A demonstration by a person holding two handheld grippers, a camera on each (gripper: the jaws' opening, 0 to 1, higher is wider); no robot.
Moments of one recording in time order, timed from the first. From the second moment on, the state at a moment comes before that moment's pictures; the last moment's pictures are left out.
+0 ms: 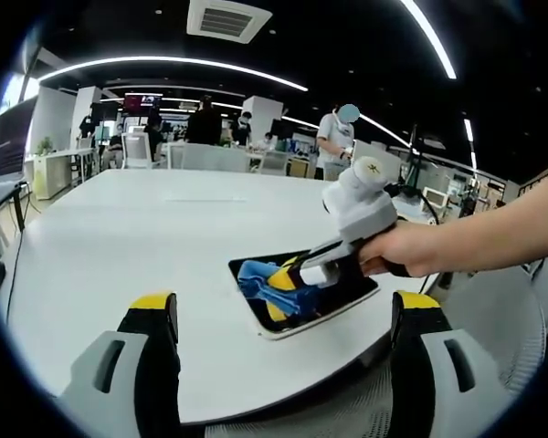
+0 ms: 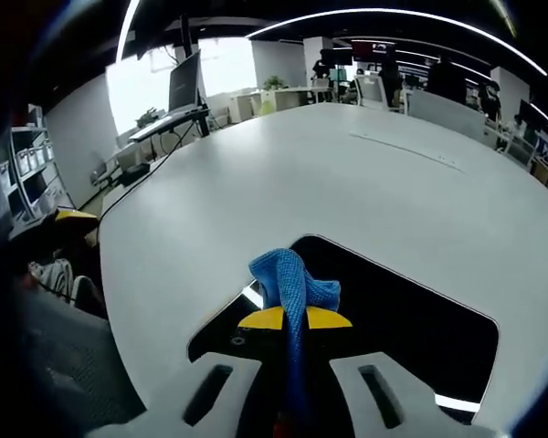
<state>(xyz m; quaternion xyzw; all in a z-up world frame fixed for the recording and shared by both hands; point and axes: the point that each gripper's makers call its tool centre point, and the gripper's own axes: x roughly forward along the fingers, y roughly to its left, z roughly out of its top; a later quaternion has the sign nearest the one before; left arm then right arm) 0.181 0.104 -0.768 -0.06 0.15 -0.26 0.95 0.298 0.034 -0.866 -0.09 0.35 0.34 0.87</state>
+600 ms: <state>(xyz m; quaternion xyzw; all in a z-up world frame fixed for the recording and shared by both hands) 0.183 0.105 -0.766 -0.06 0.15 -0.25 0.95 0.297 -0.018 -0.863 -0.08 0.35 0.31 0.88</state>
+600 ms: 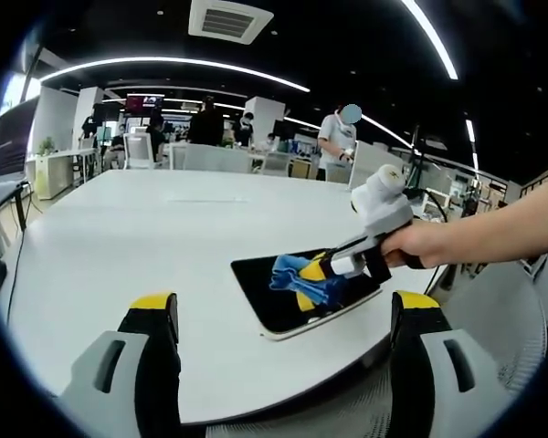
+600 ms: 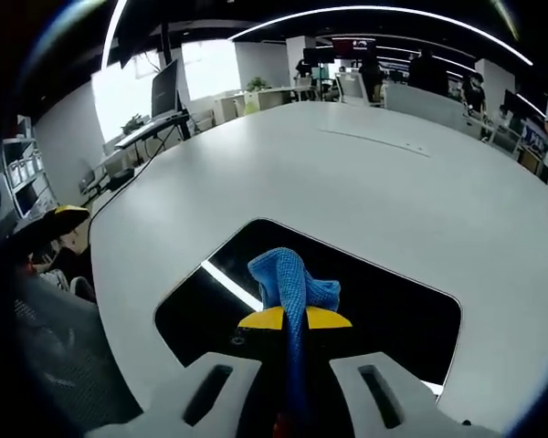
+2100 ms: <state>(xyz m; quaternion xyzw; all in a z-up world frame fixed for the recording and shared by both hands) 0.184 0.107 -0.767 -0.06 0.15 -0.25 0.96 0.295 -0.093 -0.862 -0.05 0.37 0.28 0.88</state>
